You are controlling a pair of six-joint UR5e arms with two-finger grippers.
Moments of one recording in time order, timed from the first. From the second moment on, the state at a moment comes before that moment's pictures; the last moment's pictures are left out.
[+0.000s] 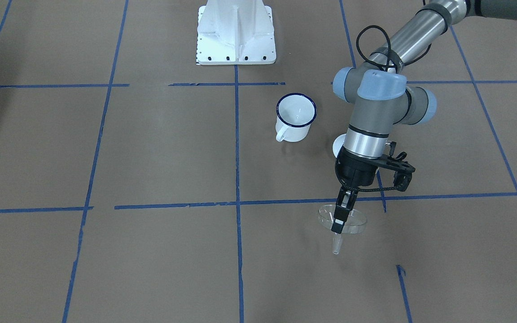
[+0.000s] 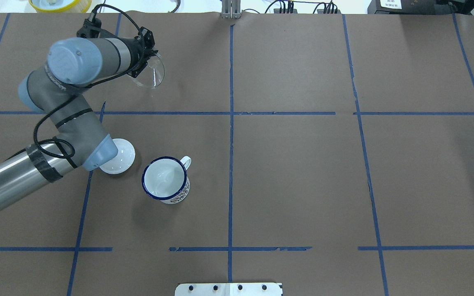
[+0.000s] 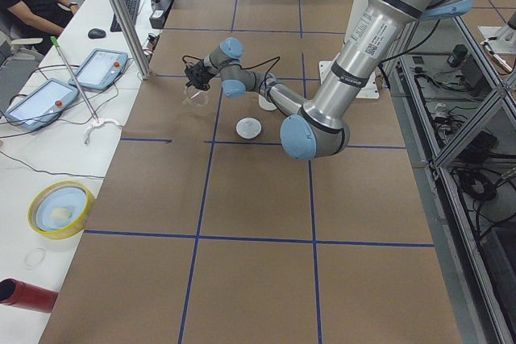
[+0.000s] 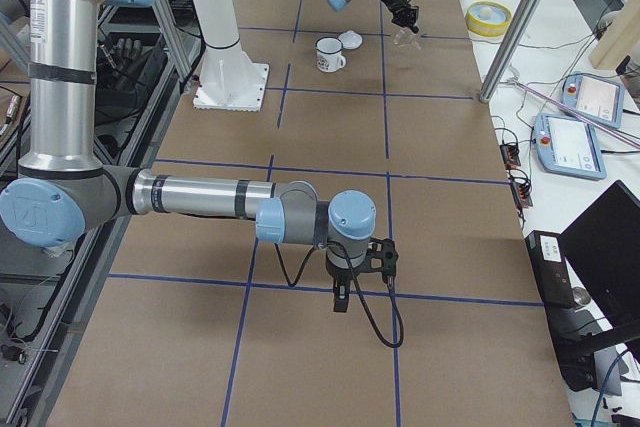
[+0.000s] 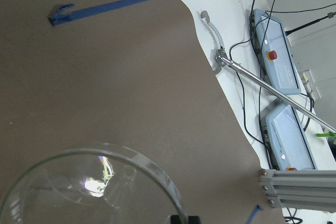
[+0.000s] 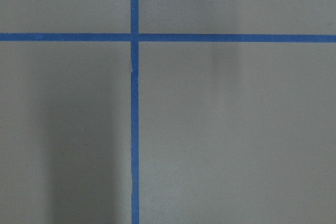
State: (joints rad) left arm -0.80 -2.15 -1.45 -2.32 -1.60 -2.11; right arm 1.57 -1.68 1.66 -1.57 2.29 0.01
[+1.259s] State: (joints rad) left arm -0.76 -2.23 -2.01 -1.25 -2.06 -1.51; right arm 1.57 -1.68 1.66 -1.57 2.29 0.01
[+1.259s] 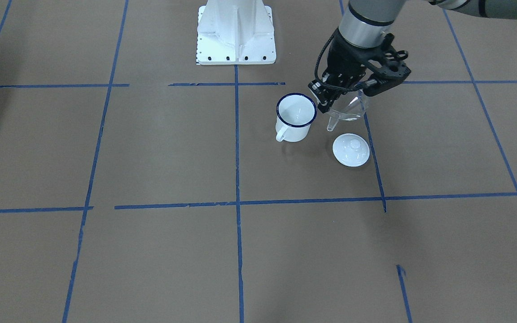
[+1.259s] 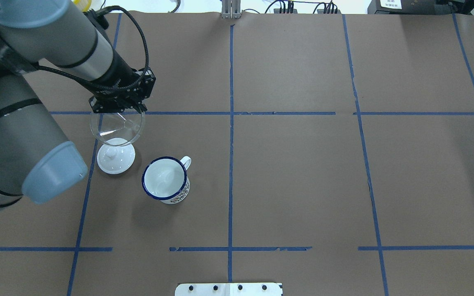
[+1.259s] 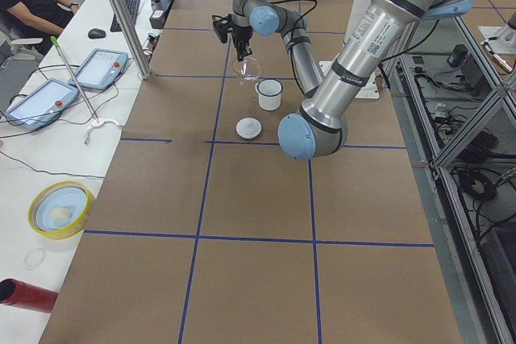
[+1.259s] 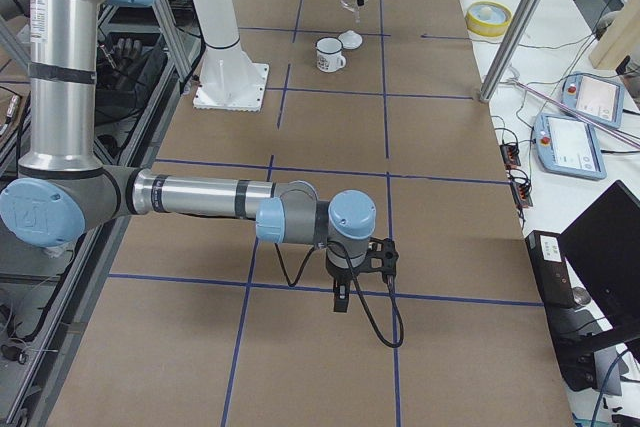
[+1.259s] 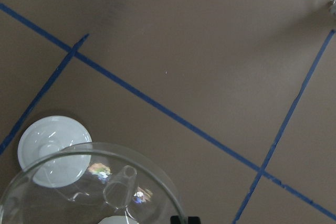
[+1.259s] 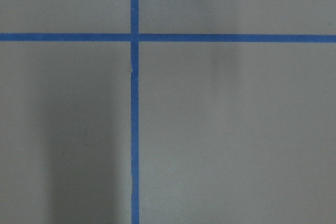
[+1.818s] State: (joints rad) left arm -0.61 -2.29 -1.96 -1.17 -1.96 -1.42; right arm 1.57 -1.68 1.66 -1.57 2.29 0.01
